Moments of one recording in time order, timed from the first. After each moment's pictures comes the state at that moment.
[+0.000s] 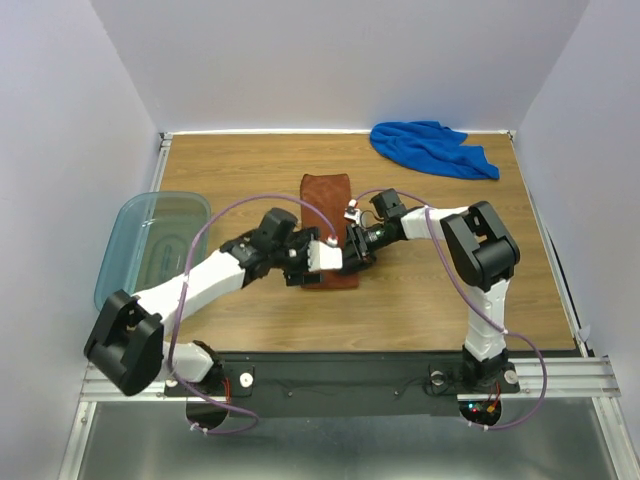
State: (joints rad) left arm -0.63 1.34 0.85 -0.33 0.38 0.85; right arm 0.45 2.05 1.17 -0.24 -1.04 0.37
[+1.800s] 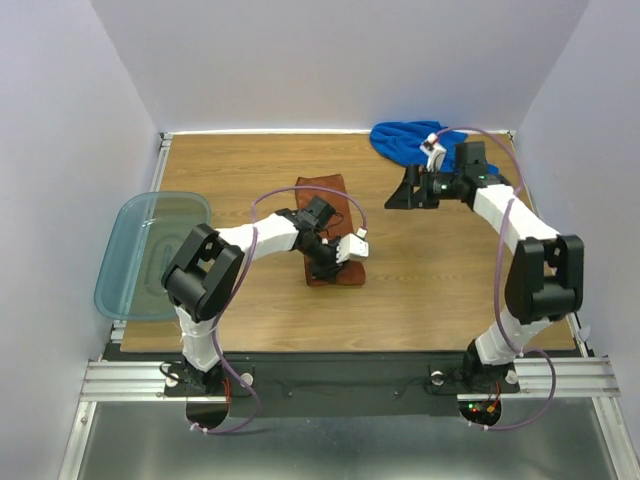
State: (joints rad) left arm -0.70 1.82 1.15 -0.52 0.58 0.79; right arm 0.10 1.71 1.25 -0.38 -0.84 0.18
